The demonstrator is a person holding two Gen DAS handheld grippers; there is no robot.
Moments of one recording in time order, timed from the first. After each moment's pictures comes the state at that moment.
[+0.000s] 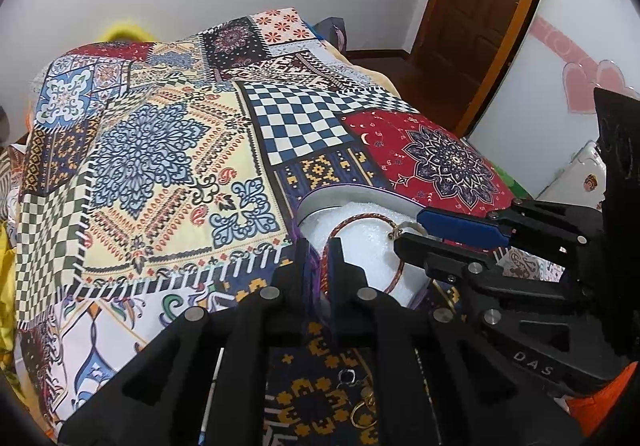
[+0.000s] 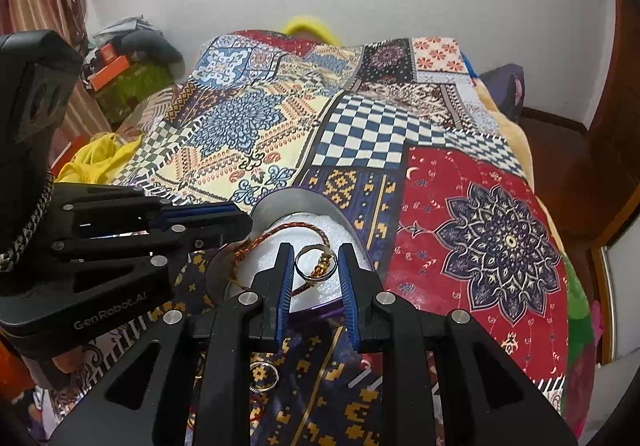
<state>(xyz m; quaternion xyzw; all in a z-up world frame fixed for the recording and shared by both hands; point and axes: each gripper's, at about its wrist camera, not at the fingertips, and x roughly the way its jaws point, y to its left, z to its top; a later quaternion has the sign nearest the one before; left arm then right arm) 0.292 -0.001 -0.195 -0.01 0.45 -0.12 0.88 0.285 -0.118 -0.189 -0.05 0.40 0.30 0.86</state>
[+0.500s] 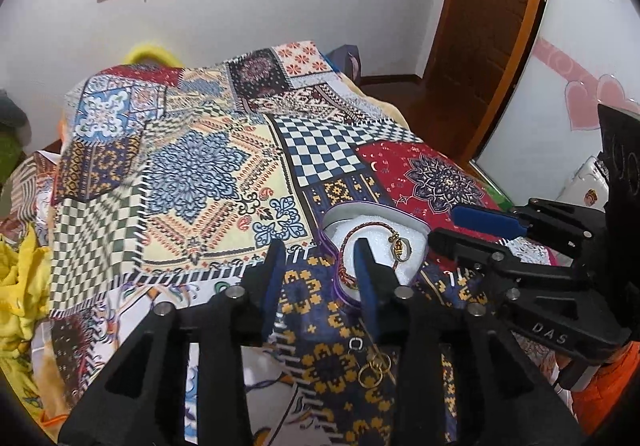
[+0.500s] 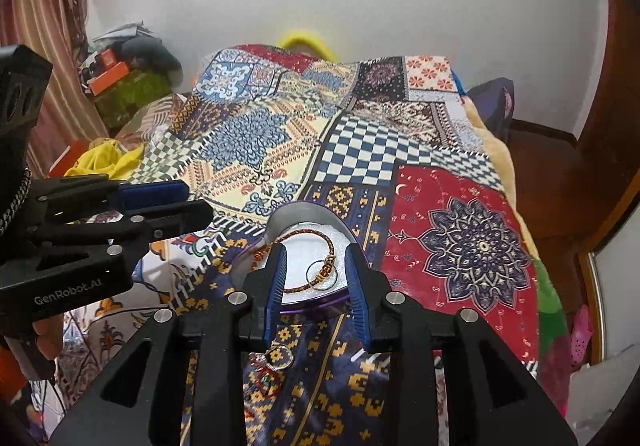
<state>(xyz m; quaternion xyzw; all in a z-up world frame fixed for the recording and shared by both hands) 0.250 0.016 -0.147 -0.01 0.41 -0.09 0.91 0.260 -0.128 -0.155 -0.05 0.38 0.29 0.88</state>
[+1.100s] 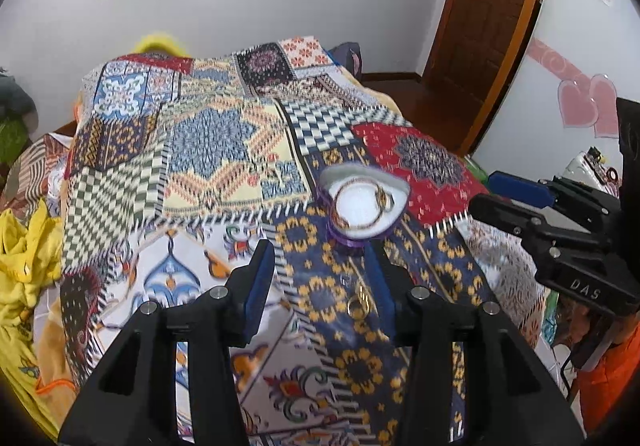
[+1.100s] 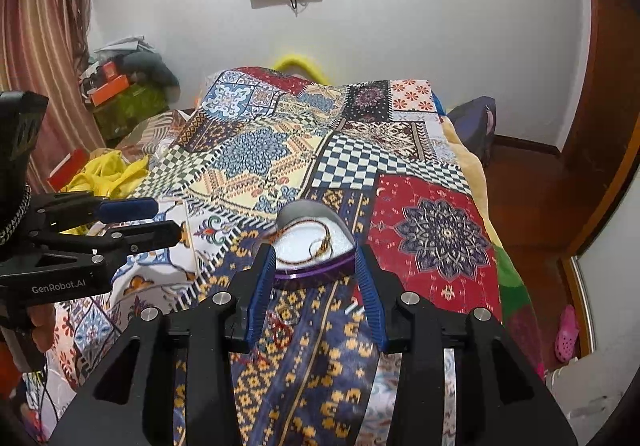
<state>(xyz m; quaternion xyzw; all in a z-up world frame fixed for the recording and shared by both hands) 0.192 0.021 -0.144 -0.02 0.42 -0.08 0.90 0.220 -0.146 -0.134 -0.06 0.35 0.27 0.90</state>
